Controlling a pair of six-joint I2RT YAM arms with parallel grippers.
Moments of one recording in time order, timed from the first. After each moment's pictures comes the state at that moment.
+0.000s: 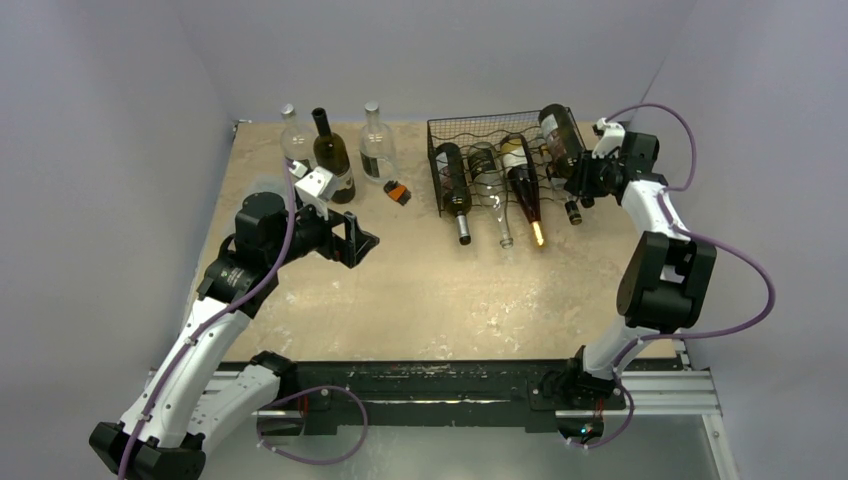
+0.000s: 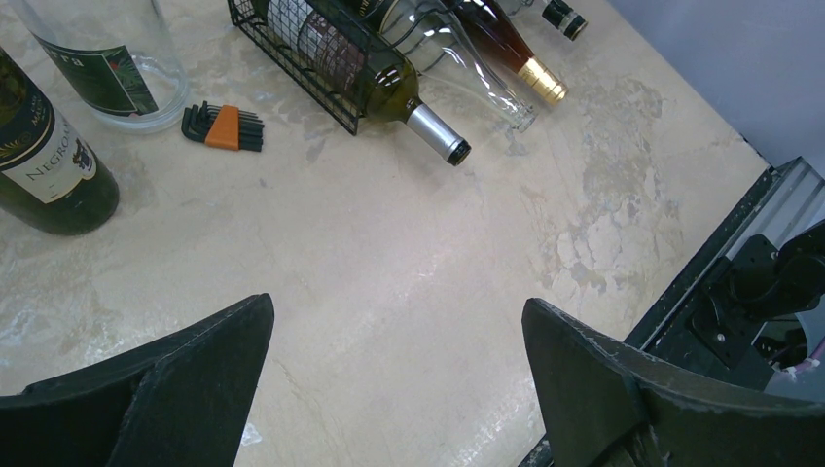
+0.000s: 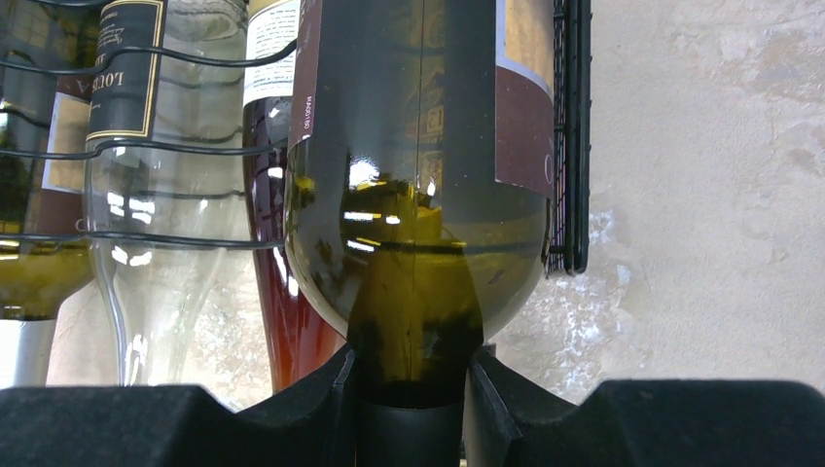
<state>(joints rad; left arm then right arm) -0.36 0.84 0.93 -0.44 0.38 -0.12 -0.23 1.71 1.30 -0.34 -0.41 -0.14</state>
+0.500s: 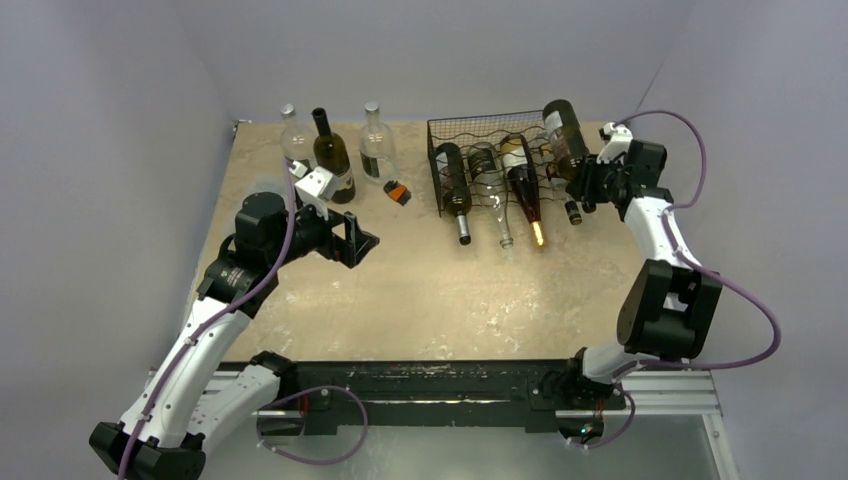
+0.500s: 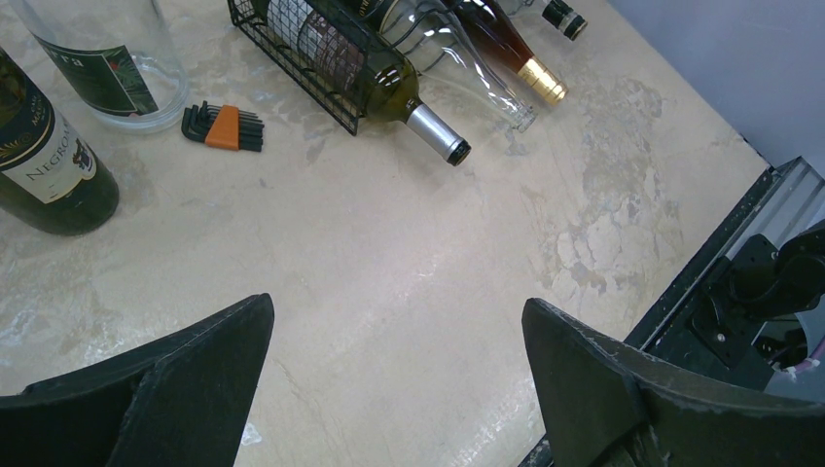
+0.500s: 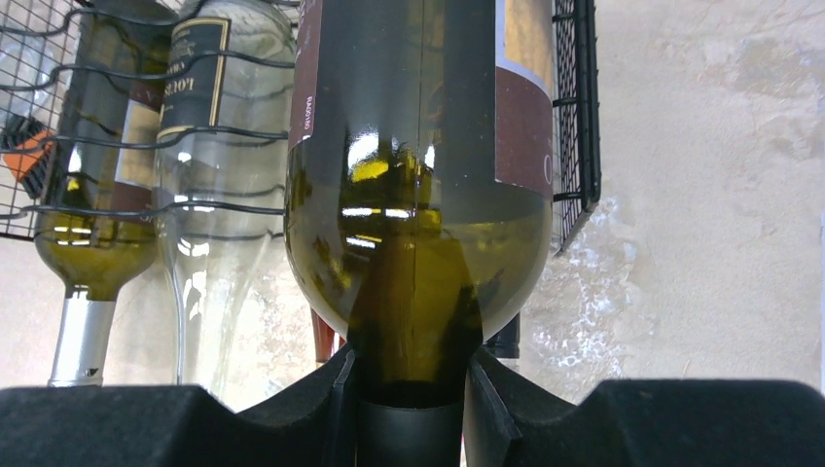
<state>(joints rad) -0.36 0.84 0.93 -0.44 0.38 -0.12 -0.24 1.55 1.17 -0.30 -0.42 -0.09</state>
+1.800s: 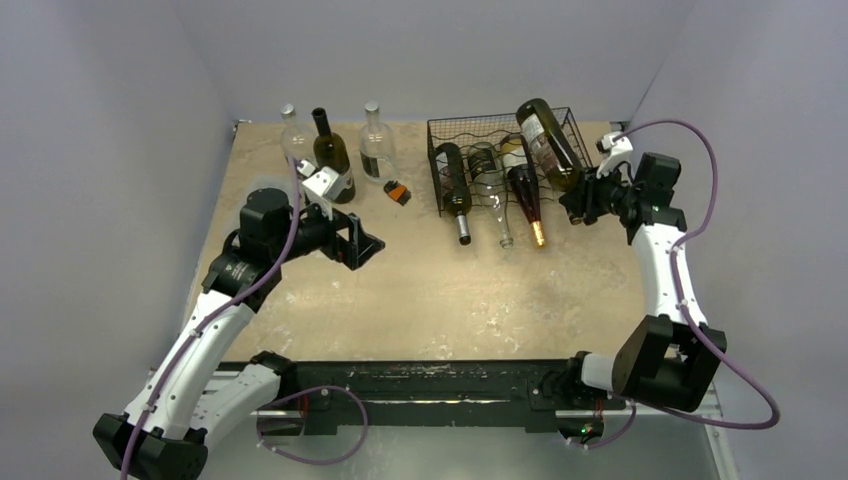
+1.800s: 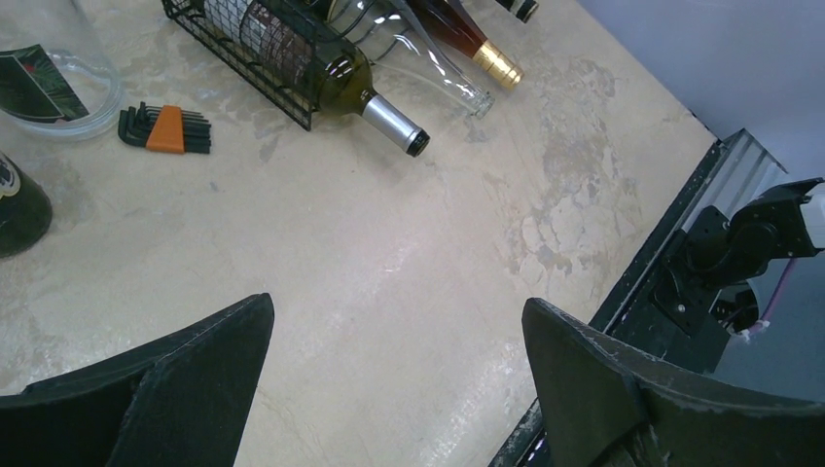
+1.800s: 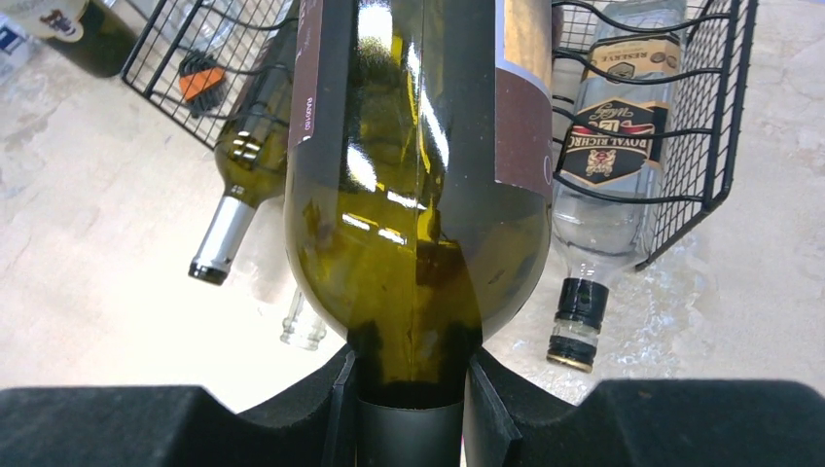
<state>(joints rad) -0.35 0.88 0.93 -0.42 0.49 -0.12 -0.26 1.29 1.07 -0.40 -0.65 -0.22</state>
